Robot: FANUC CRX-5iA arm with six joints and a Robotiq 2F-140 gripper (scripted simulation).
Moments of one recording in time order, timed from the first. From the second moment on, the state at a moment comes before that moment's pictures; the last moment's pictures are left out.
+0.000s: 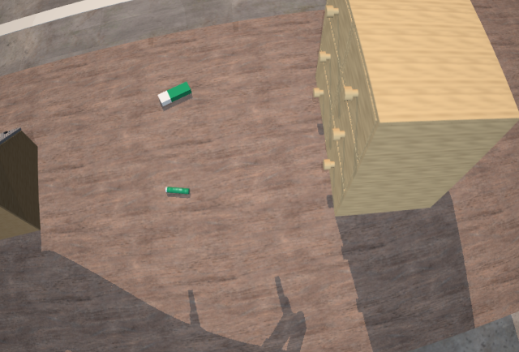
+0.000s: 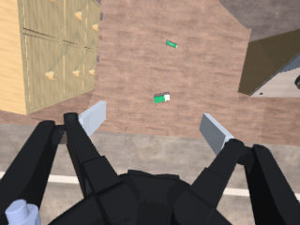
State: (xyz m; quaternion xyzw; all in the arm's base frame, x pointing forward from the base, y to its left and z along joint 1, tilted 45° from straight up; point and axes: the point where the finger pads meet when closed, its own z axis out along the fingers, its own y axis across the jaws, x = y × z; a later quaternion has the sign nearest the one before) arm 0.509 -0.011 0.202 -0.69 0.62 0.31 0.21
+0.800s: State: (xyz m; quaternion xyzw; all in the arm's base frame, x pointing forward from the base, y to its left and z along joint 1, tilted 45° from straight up) arm 0.511 -0.009 0.200 -0.90 0.23 0.17 0.33
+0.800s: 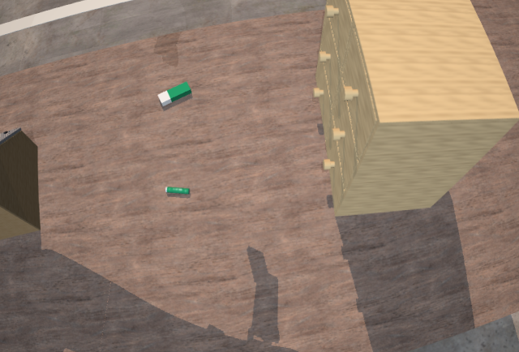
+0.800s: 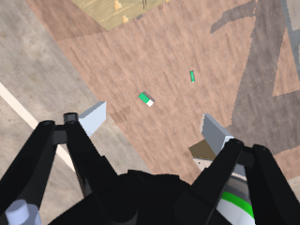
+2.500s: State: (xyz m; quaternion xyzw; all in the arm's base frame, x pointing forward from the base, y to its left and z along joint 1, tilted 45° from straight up) arm 0.586 0.058 0.120 -0.83 0.21 -0.41 0.30
